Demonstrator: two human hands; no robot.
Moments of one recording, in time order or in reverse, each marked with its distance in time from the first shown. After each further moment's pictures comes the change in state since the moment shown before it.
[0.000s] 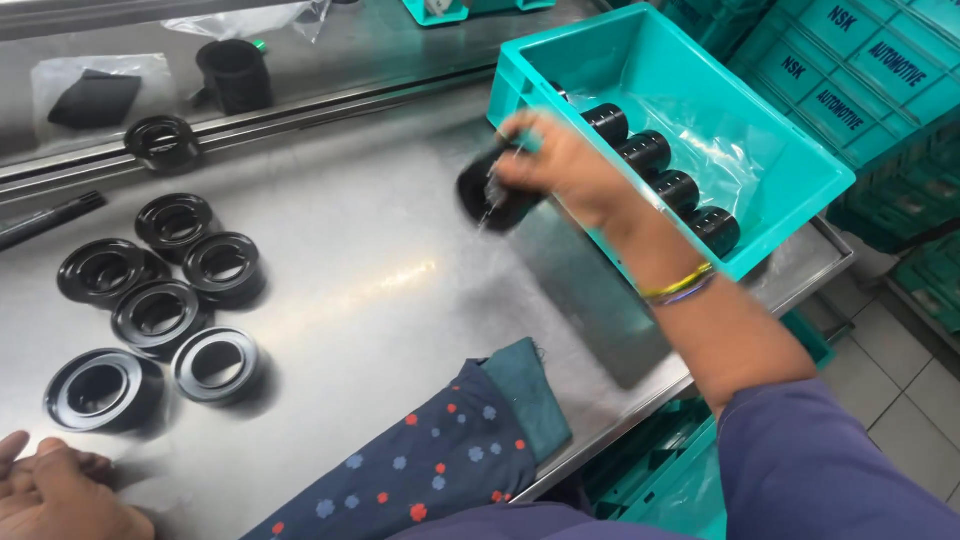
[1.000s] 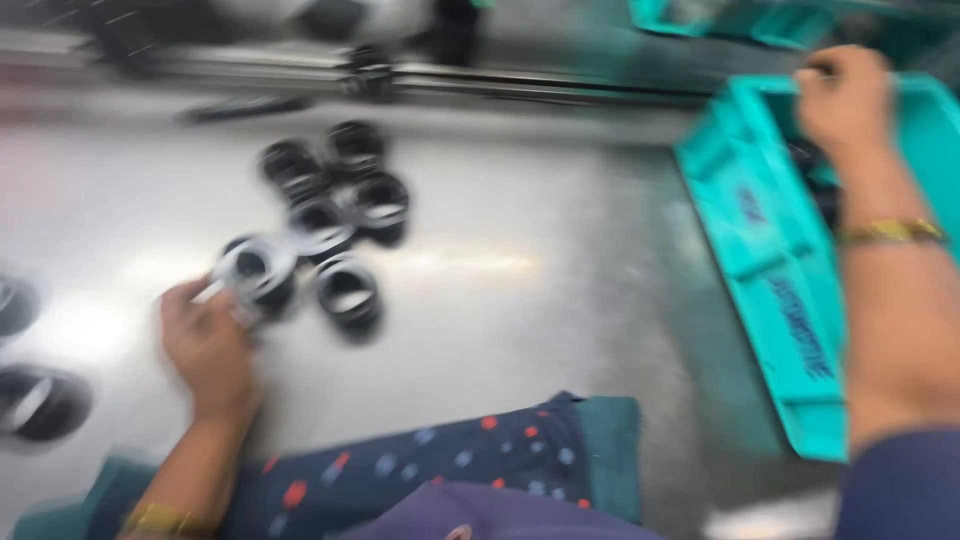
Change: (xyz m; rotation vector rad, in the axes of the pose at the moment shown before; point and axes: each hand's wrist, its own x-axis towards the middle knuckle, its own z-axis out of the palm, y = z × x) left_hand -0.015 0.051 0.026 0.204 0.111 -0.101; right_hand 0.206 0.032 -0.233 -1.576 0.370 -0.612
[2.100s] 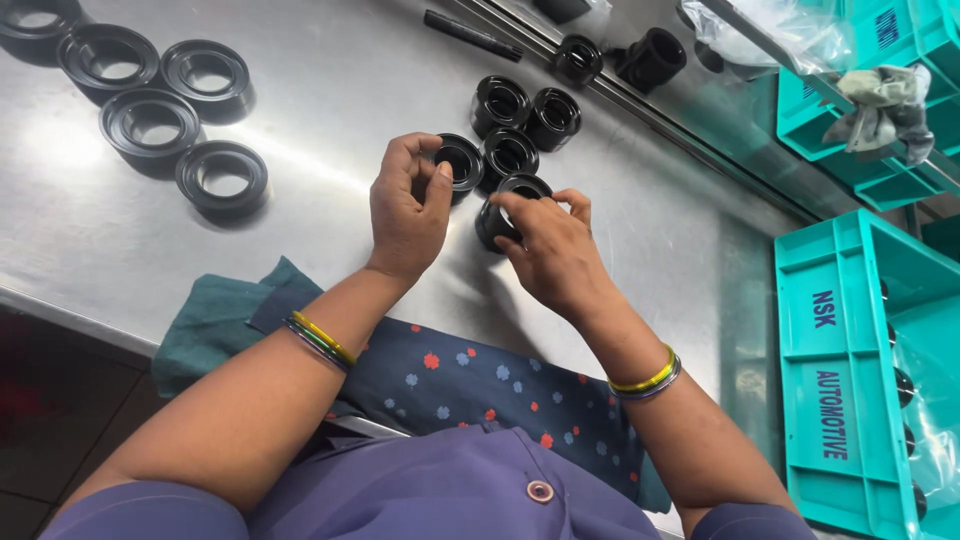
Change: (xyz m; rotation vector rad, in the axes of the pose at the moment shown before) left_hand -0.004 0.042 0.002 -0.248 -0.153 0.321; right_hand -0.097 -0.574 -0.086 0.429 -0.280 -0.665
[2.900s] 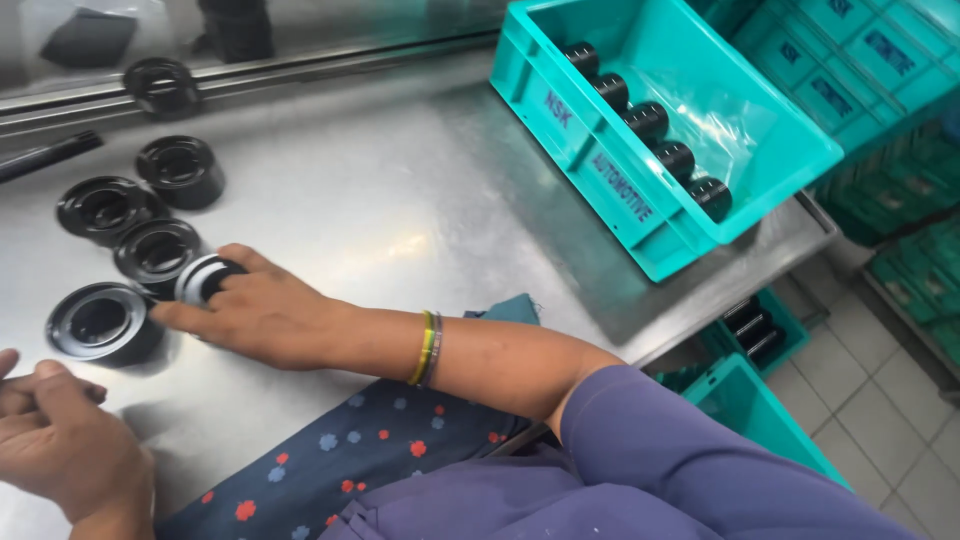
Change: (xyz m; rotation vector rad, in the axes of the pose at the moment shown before) left_hand -0.006 0.005 -0.014 0.147 -0.093 -0.106; right_hand -0.010 0.017 0.068 -0.004 0.084 0.178
